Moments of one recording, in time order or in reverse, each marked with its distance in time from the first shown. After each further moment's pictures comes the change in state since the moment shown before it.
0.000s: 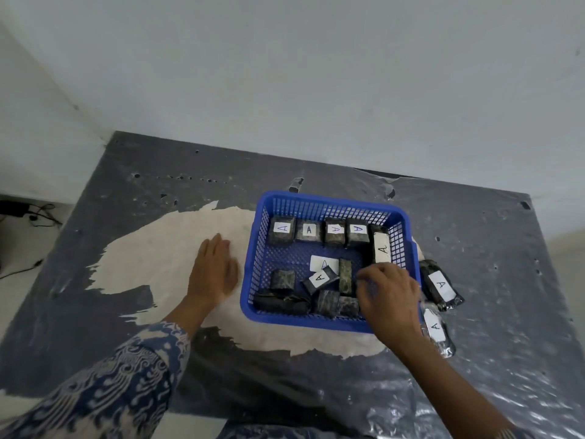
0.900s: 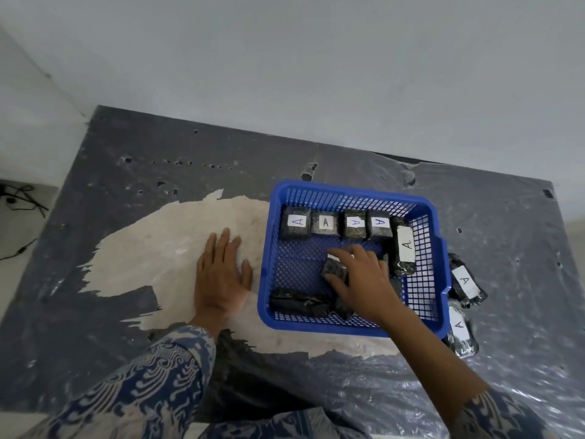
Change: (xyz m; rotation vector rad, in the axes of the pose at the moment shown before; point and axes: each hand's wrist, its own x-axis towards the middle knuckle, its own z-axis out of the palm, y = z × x) left_hand 0.003 -0.026 0.041 0.105 0.132 0.070; right_hand 0.045 -0.051 0.048 -0.038 -0.443 -0.105
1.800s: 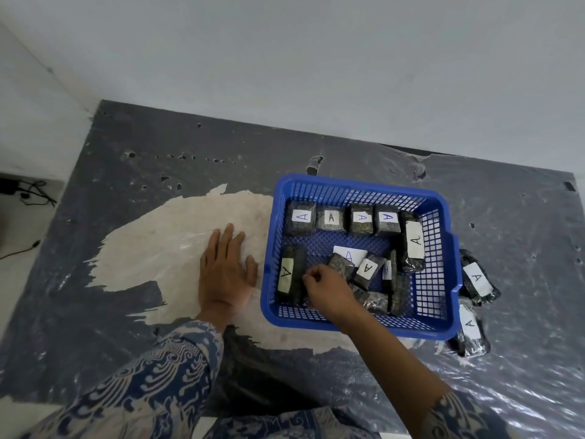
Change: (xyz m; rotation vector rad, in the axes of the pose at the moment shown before) left_hand -0.001 0.007 -0.008 -0.022 0.023 -0.030; right_hand 0.008 -0.064 0.031 0.796 -0.317 0.480
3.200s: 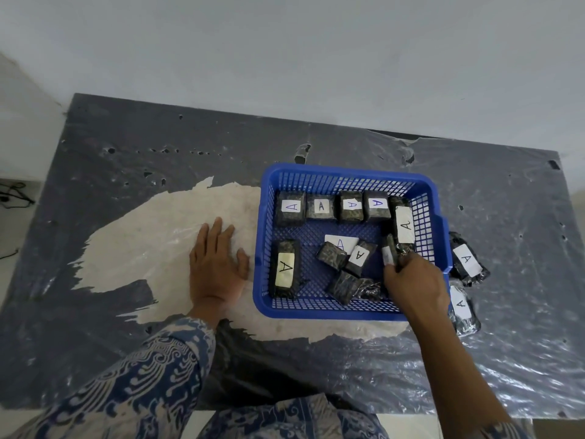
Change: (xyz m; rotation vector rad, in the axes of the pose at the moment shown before) left_hand 0.000 -0.001 -0.001 -0.017 0.002 0.004; right_hand -0.033 0.055 -0.103 -0.443 0.676 0.133
